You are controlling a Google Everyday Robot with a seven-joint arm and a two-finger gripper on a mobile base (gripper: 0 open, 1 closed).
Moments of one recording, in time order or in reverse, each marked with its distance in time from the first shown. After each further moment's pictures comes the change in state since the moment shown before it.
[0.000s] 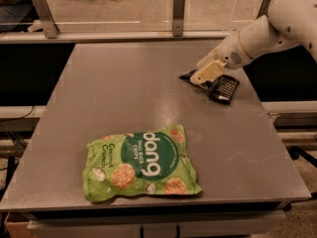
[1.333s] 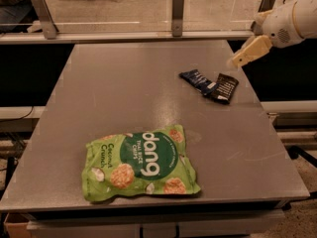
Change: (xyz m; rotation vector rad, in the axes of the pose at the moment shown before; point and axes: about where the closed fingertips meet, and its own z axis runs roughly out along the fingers) arm -0.006 -0.044 -0.110 0.240 -0.084 -0.046
